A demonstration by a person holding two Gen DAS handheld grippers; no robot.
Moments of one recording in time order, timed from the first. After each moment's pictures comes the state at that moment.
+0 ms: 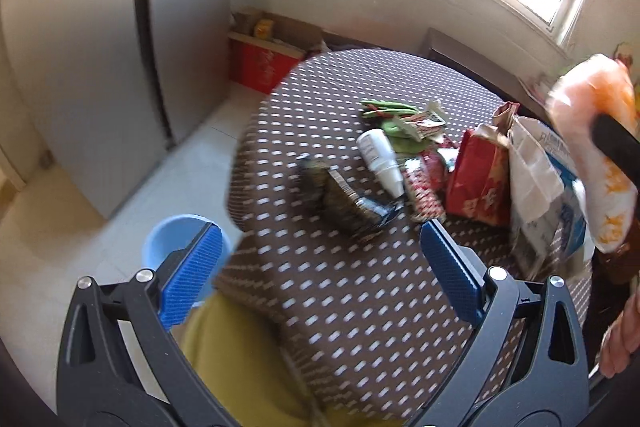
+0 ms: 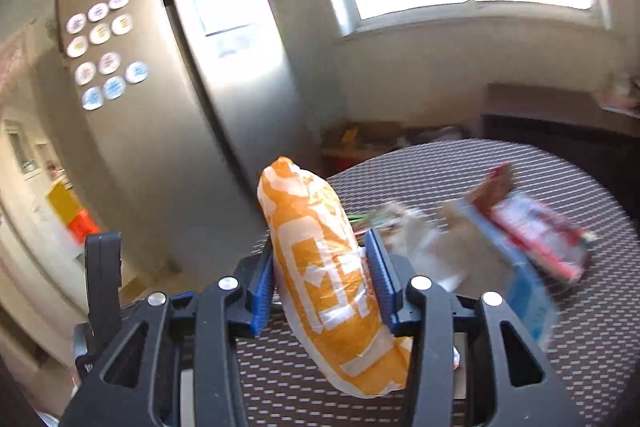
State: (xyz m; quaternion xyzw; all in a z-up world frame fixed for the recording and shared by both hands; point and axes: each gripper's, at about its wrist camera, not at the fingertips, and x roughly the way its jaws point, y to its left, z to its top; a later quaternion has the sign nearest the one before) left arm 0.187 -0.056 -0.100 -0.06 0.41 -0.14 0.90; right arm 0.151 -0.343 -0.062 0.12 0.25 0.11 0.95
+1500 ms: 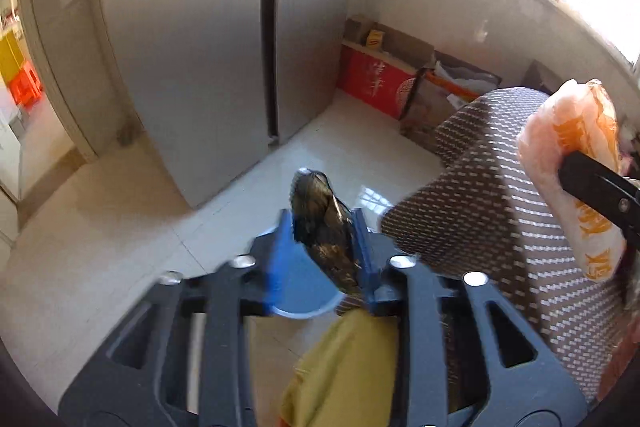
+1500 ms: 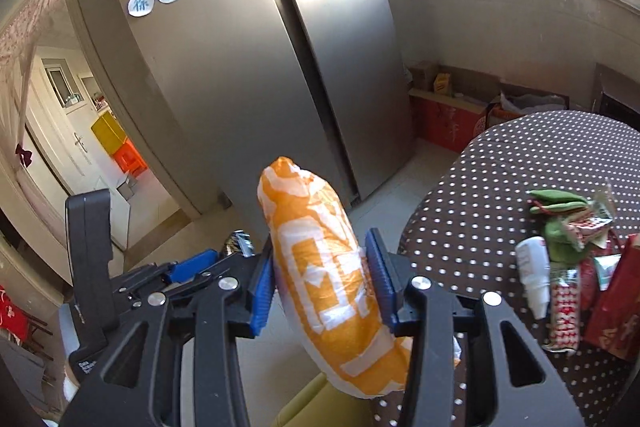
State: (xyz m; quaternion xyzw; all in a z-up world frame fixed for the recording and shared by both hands) left arm 0.212 0.103 -0.120 -0.05 0.41 0.04 0.91; right arm 0.238 -0.133 -0.108 0.08 0.35 0.25 0.90
